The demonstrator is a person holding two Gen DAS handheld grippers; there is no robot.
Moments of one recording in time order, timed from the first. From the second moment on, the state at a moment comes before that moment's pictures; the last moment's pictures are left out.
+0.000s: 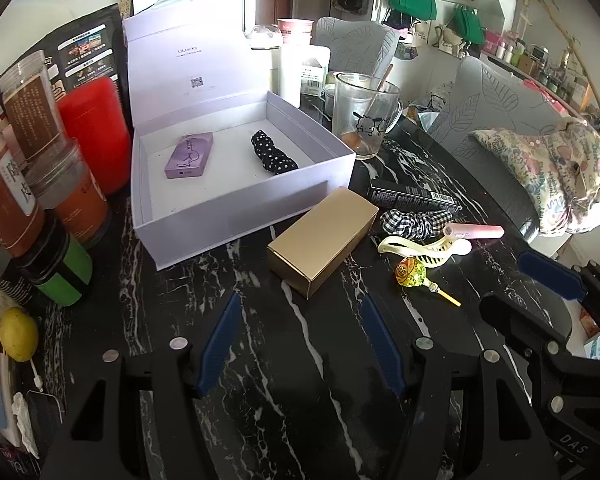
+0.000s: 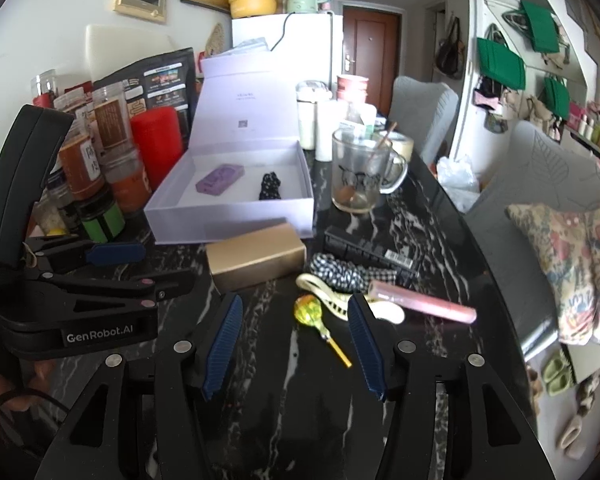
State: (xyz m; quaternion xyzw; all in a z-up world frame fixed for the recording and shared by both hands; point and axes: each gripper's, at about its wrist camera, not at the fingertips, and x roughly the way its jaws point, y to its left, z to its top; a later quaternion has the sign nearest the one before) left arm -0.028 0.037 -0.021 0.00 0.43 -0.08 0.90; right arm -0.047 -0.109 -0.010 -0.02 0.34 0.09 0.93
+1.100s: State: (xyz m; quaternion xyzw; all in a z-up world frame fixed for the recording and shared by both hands) left arm 0.053 -0.013 -0.052 0.11 0.43 -0.09 0.89; right arm -0.004 -0.178 -0.058 0.05 0.39 0.07 0.92
